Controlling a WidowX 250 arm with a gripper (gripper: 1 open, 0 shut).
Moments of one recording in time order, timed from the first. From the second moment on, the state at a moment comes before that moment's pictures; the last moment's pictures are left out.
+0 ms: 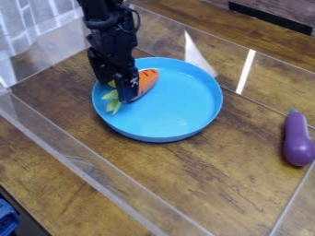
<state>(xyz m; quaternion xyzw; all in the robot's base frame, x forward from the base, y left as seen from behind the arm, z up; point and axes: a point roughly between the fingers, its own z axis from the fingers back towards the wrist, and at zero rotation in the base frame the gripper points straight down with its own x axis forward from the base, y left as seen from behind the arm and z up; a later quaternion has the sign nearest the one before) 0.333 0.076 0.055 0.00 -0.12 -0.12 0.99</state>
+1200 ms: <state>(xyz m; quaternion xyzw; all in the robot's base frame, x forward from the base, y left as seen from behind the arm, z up) 0.334 0.084 0.078 0.01 -0.14 -0.13 0.98</state>
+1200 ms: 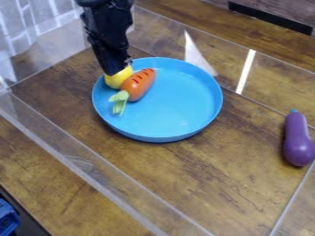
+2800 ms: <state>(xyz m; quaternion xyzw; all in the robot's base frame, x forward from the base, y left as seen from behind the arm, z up) 0.336 0.087 0.087 0.02 -0.17 -0.15 0.97</state>
